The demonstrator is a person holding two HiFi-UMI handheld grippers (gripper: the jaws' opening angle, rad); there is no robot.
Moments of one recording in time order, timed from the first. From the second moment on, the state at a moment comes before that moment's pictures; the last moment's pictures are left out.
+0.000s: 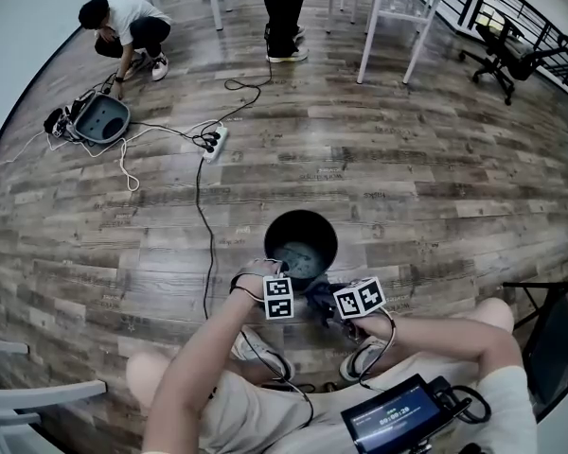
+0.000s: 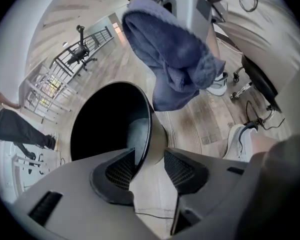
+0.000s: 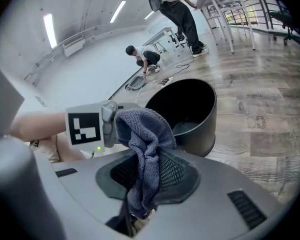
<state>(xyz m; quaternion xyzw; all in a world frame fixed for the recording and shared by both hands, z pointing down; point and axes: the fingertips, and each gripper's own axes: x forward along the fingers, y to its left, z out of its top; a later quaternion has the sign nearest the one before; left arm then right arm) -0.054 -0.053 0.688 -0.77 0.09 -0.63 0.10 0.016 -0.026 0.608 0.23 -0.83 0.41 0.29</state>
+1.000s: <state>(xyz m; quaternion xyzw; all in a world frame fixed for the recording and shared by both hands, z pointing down) -0.046 -0.069 0.696 -0.74 0.20 -0.64 0.02 0.020 -0.046 0.611 0.25 -0.83 0.39 0.30</state>
